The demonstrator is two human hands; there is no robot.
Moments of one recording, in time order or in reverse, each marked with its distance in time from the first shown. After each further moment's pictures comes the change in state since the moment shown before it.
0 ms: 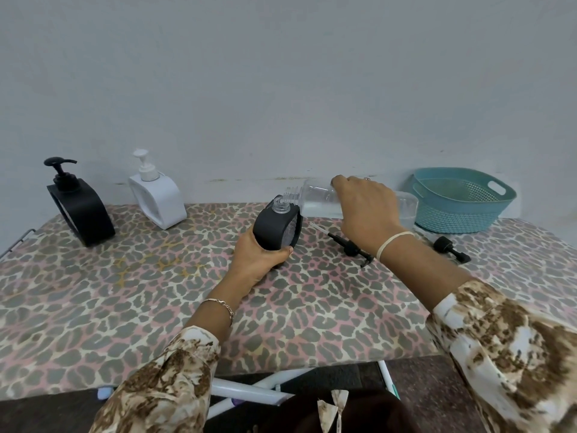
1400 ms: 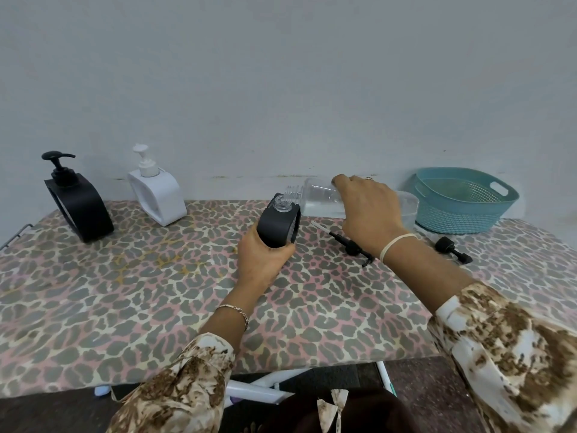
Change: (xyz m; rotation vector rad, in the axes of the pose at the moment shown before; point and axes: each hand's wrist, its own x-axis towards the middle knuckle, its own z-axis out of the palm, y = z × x) left_hand -0.004 -0.005 0.018 0.070 0.221 0.080; right_hand 0.001 0.001 0.010 0.024 0.047 -0.023
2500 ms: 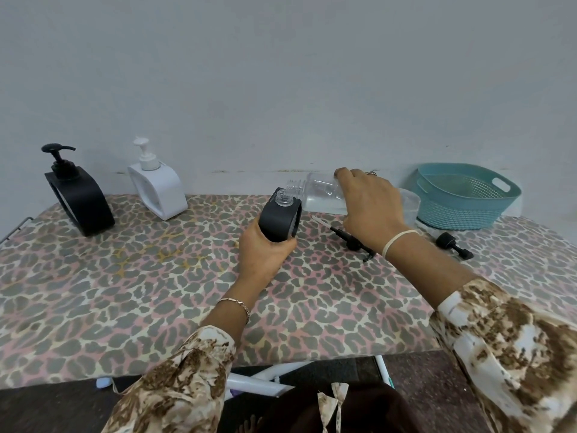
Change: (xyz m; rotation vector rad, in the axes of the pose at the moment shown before) left_hand 0.000 -0.001 0.001 0.019 0.010 0.017; right_hand -0.001 0.001 0.003 -0.021 -0.003 -0.017
